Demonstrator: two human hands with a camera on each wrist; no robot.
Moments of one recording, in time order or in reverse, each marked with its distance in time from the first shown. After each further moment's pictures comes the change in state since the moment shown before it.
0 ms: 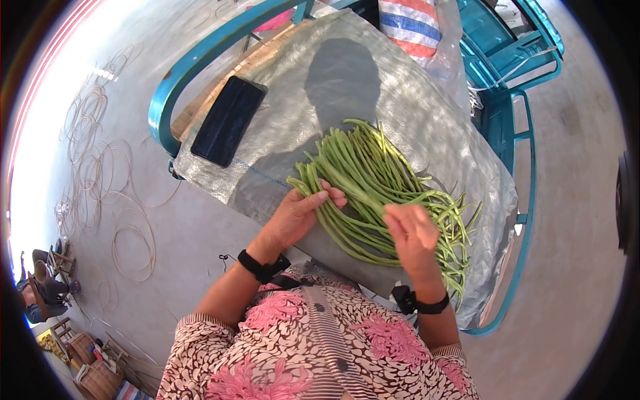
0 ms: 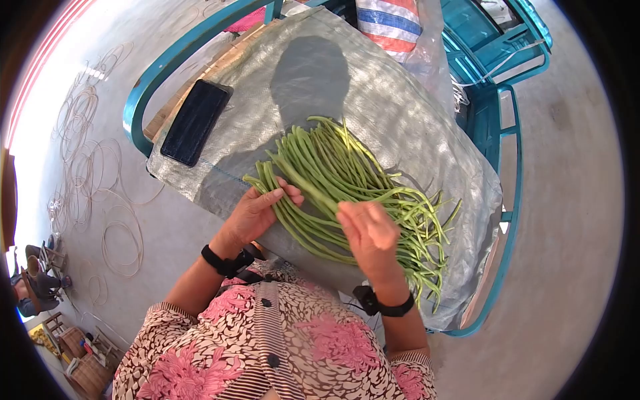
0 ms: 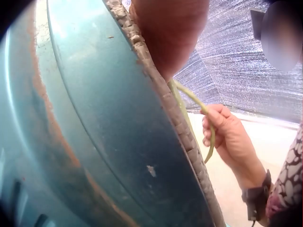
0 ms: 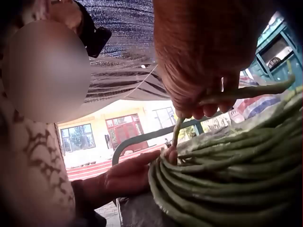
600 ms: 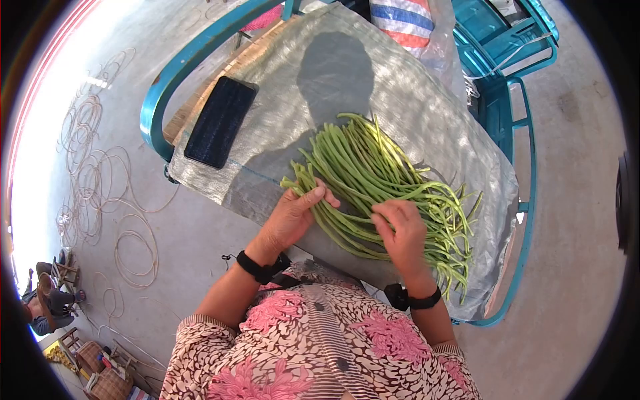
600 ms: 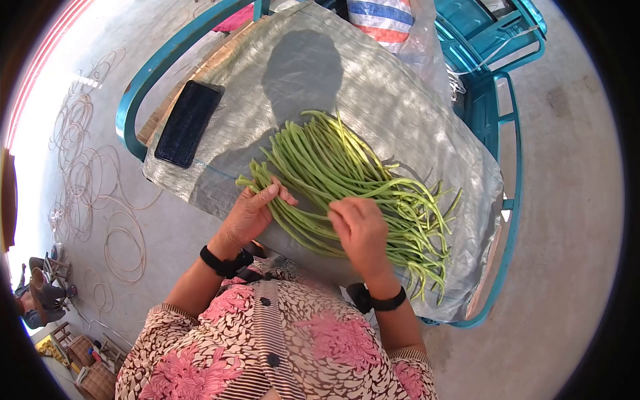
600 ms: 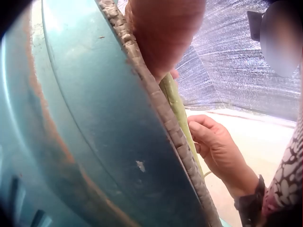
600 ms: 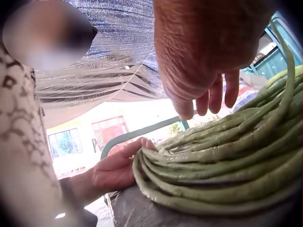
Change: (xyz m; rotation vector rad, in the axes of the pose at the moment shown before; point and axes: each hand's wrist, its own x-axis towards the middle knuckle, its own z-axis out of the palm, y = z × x) left_hand 0.000 -0.001 0.003 0.093 0.018 0.002; right_hand -0.016 0.010 0.022 -0.075 -0.030 0.054
